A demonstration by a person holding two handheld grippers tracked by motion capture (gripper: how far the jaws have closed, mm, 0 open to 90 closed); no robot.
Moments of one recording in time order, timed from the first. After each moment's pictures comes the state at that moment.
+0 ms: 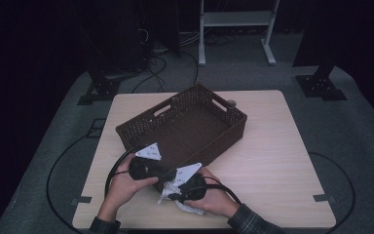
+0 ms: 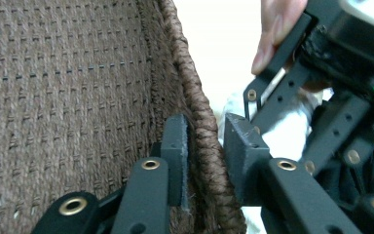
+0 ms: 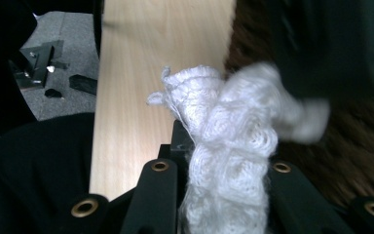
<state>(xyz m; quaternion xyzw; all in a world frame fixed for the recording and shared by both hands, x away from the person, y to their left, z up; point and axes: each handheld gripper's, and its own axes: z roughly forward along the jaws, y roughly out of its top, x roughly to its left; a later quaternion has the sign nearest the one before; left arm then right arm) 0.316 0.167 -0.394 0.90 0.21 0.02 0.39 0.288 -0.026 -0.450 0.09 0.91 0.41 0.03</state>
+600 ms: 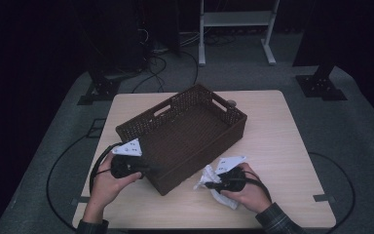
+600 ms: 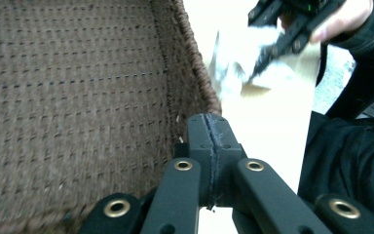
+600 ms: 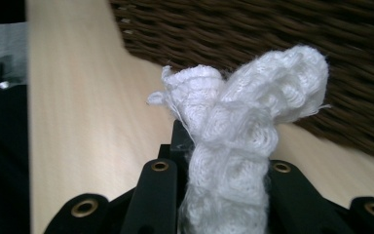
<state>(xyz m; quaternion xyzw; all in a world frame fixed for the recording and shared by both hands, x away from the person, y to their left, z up) 0.307 0.208 -0.371 0.88 0.22 0.03 0.42 0.303 -0.136 -0.453 0.21 0.89 0.40 0.07</state>
